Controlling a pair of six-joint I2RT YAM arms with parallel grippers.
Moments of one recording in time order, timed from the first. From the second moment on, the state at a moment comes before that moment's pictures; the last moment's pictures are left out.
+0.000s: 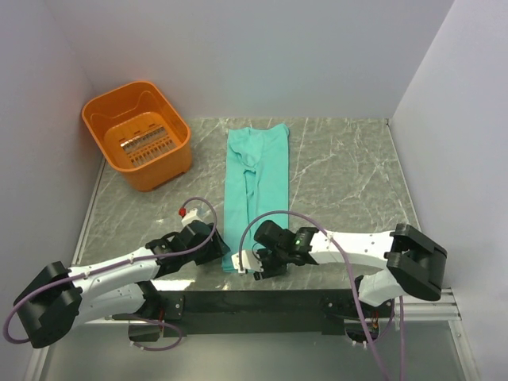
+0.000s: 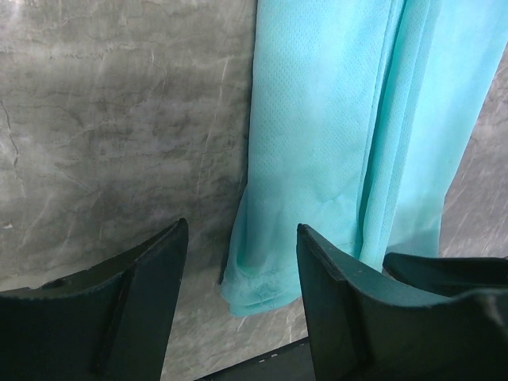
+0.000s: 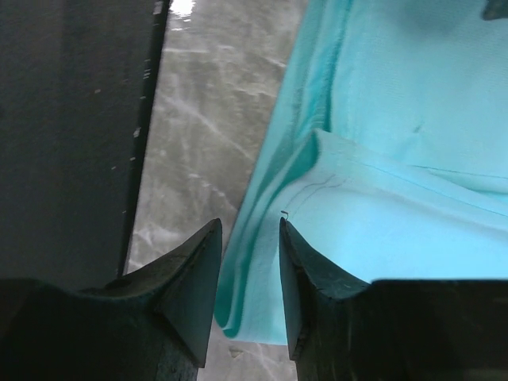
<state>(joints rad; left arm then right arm) -0.85 1.01 0.34 -0.17 -0.15 -1.10 1.12 1.41 0.72 -0.41 -0.29 -0.69</state>
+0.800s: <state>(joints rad) -0.85 0.99 0.32 -0.16 -0.15 -1.10 1.12 1.40 0.70 -0.41 -0.20 -0.68</state>
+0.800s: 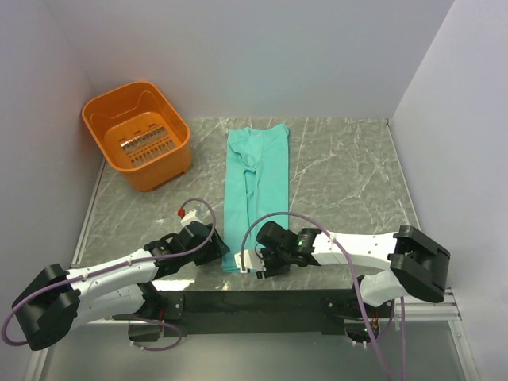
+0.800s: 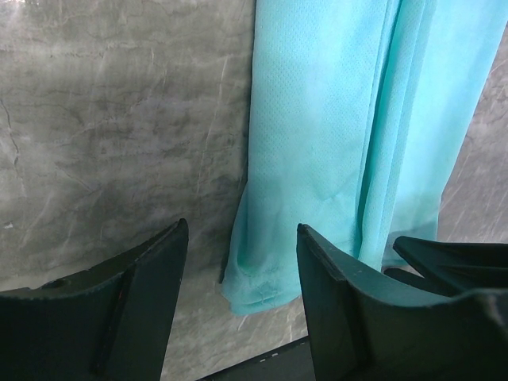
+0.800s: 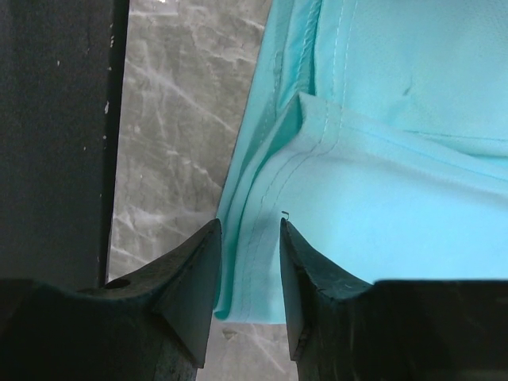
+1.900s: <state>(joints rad) -0.85 1.09 0.33 -0.03 -0.12 -1.10 1.11 1.24 0.64 -0.52 -0.19 -0.79</state>
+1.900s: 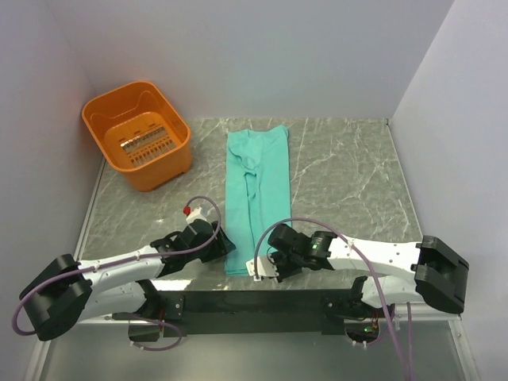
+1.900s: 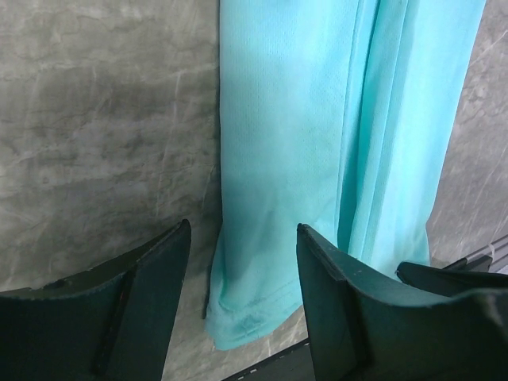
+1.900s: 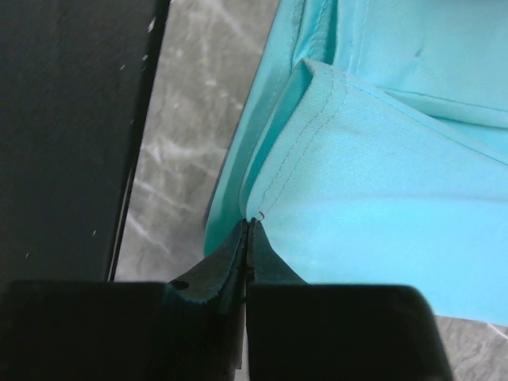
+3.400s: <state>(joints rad) -0.86 0.75 0.50 -0.32 -0.06 -0.80 0.64 0.79 0.56 -0.71 -0.49 -0.94</state>
